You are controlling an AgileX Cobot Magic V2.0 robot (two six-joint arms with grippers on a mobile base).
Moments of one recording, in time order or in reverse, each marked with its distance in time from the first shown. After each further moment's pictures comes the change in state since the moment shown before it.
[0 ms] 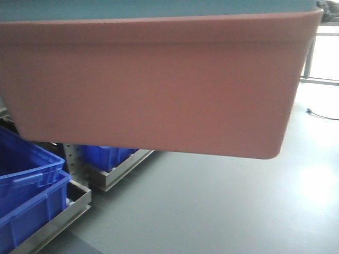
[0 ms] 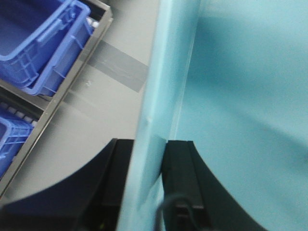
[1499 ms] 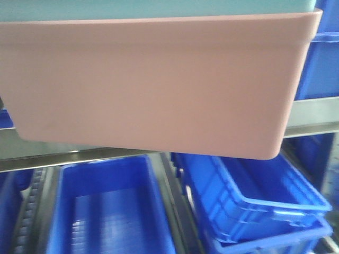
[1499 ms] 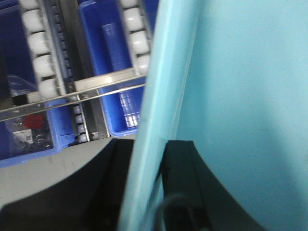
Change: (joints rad) left arm 0.000 0.000 0.000 0.000 -0.002 0.000; right arm 0.000 0.000 0.000 0.000 0.000 0.000
